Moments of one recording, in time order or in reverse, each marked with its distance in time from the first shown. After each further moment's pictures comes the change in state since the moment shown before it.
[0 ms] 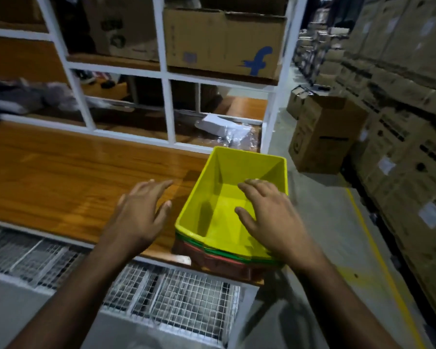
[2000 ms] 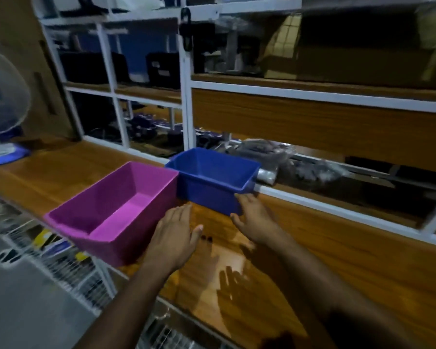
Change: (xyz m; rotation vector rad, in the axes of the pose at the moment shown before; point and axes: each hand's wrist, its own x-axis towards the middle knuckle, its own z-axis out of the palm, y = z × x) left_hand 0.186 -1.173 -0.368 0.177 0.061 -0.230; right_hand 0.766 -1.003 0.482 0.196 -0.230 -0.089
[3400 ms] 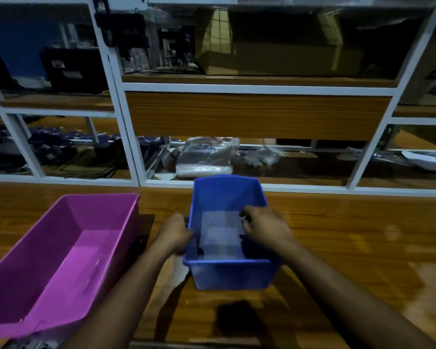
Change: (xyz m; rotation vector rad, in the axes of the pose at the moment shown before) left_hand 0.117 -0.021 0.027 -0.479 -0.488 0.006; right_hand -0.025 -0.010 -0.001 -0.153 0.121 0.391
